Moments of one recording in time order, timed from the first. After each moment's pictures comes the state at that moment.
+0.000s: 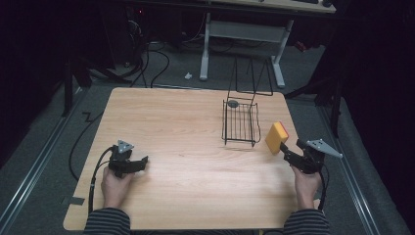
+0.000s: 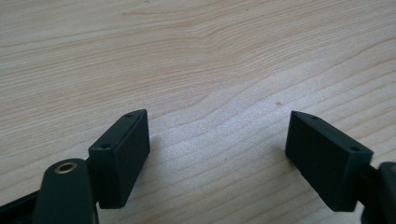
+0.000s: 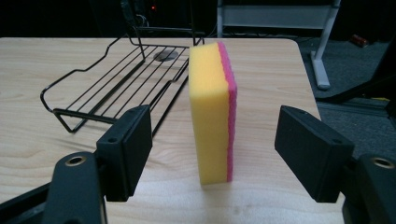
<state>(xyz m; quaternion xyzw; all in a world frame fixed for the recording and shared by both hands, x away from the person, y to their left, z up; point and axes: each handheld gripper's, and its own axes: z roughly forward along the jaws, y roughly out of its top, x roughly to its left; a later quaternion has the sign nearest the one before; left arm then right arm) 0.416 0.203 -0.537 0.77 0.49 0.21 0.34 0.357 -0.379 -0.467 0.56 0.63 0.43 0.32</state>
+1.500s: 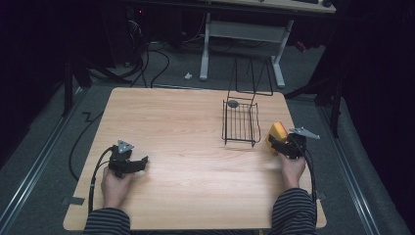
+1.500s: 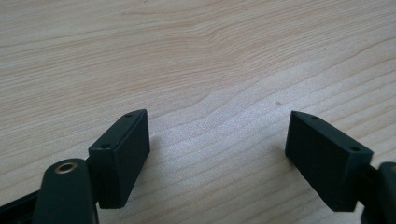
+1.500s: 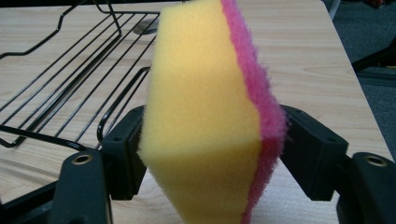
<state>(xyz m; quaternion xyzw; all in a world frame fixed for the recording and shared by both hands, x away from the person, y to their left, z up) 0.415 0.203 -0.537 0.77 0.49 0.21 0.34 0.428 -0.369 -0.501 0.60 0.64 0.39 0.28</state>
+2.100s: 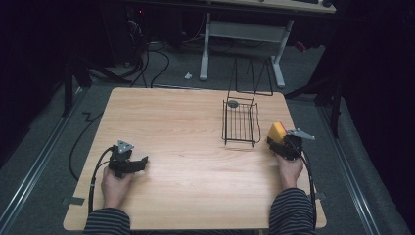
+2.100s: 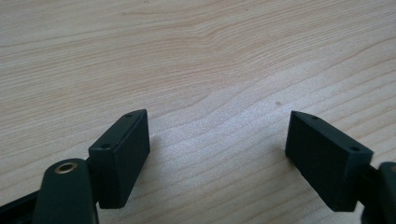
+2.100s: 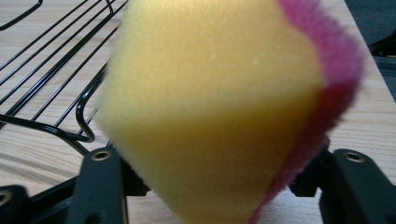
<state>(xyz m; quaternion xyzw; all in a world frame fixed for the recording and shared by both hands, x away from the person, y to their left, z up) 0.415 0.203 -0.537 0.77 0.49 0.21 0.34 0.433 -0.366 -0.516 0.60 0.65 0.37 0.27</state>
